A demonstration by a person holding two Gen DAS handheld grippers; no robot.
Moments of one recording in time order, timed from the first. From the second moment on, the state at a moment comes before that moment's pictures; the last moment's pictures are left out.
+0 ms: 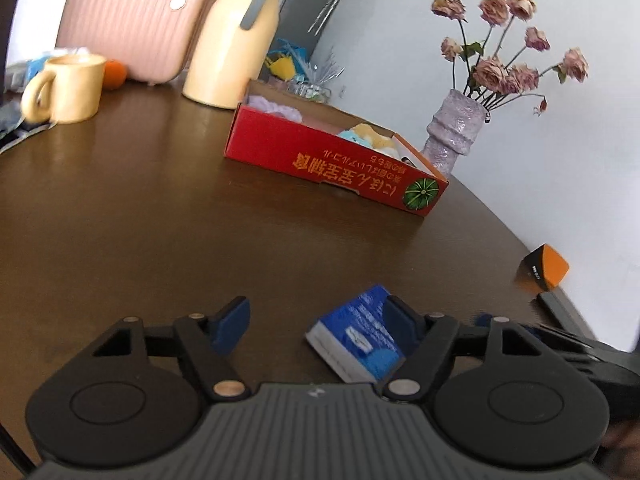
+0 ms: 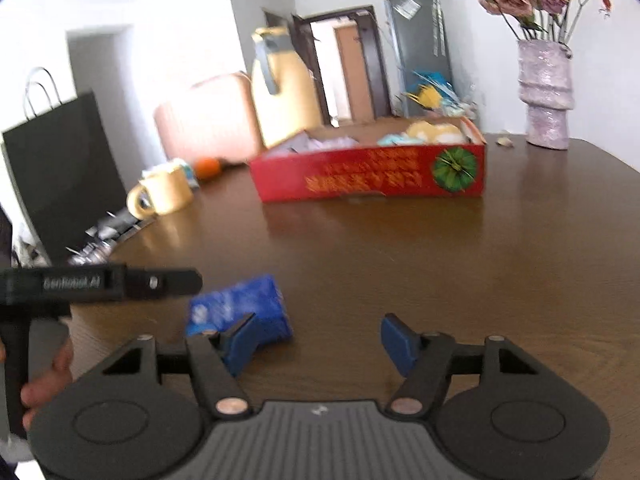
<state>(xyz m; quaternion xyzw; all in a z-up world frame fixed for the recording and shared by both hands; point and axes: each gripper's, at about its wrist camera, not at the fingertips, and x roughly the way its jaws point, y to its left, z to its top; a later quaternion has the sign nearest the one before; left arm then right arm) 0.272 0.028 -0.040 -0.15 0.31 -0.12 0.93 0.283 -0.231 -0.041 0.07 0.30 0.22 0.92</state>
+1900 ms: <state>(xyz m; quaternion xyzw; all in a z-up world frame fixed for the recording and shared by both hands) 0.550 0.025 0.028 -0.26 0.31 -0.15 0.90 0.621 -0.192 0.028 0.10 0.33 0.23 0.91</state>
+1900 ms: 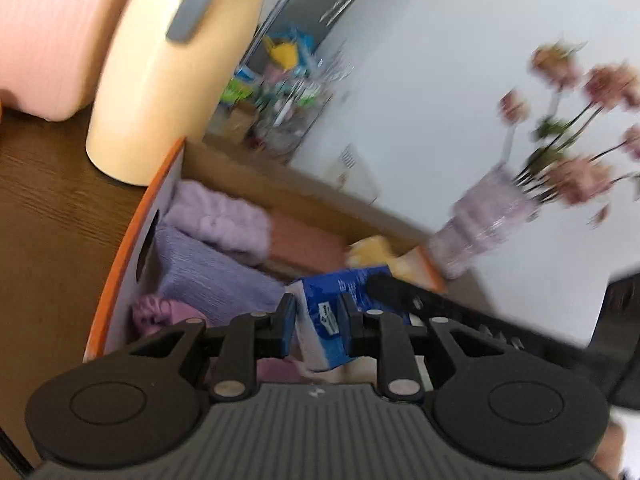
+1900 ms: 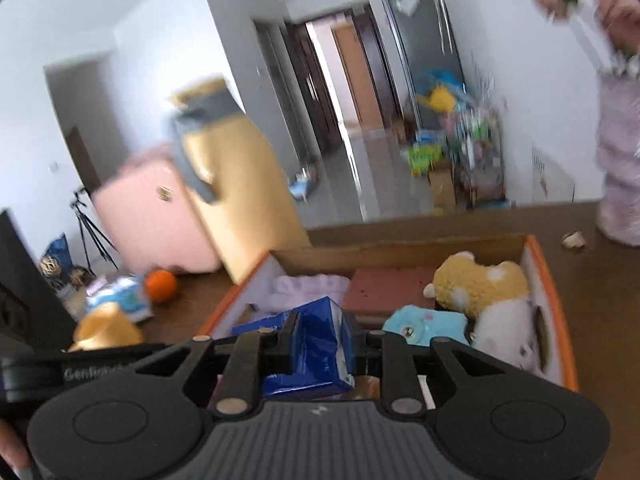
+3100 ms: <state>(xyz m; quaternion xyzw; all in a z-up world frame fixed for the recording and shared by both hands) 0.459 0.036 0.102 -0.05 0.25 -0.06 0.96 0.502 -0.249 0.110 -0.03 0.26 0.14 0.96</state>
